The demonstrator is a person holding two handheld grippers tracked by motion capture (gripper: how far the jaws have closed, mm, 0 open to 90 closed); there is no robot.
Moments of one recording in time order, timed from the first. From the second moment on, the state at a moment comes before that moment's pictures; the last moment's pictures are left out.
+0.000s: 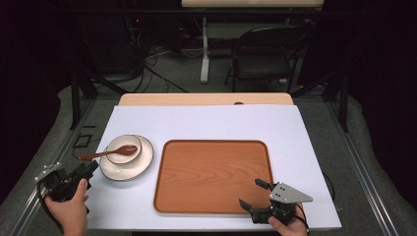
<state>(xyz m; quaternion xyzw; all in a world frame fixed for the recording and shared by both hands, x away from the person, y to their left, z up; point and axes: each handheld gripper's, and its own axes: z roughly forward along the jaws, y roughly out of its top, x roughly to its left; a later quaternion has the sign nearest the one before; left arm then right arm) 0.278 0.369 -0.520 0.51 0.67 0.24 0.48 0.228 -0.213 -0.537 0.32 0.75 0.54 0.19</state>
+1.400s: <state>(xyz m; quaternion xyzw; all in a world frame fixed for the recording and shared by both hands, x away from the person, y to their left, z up) 0.309 0.352 -0.485 0.48 0.65 0.26 0.53 0.227 -0.214 -0.537 0.32 0.75 0.55 0.19</state>
